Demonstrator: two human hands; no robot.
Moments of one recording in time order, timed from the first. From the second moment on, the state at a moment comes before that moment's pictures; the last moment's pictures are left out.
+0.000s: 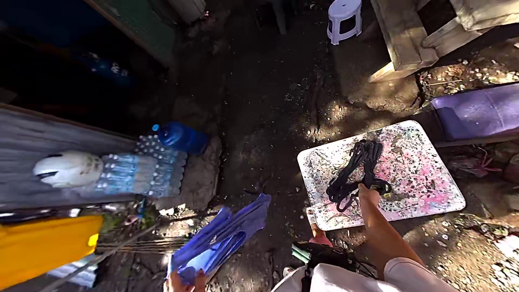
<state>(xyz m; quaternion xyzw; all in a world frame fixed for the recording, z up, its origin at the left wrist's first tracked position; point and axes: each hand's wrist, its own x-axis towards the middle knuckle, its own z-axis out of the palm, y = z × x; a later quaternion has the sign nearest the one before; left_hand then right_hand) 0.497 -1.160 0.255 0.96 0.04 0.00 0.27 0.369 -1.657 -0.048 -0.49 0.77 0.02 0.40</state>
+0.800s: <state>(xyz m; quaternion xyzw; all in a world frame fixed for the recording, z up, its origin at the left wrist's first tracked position) 0.345 -0.845 0.271 0.98 0.16 -0.02 0.15 0.374 -1.184 0.257 -0.69 -0.18 0.33 0.62</state>
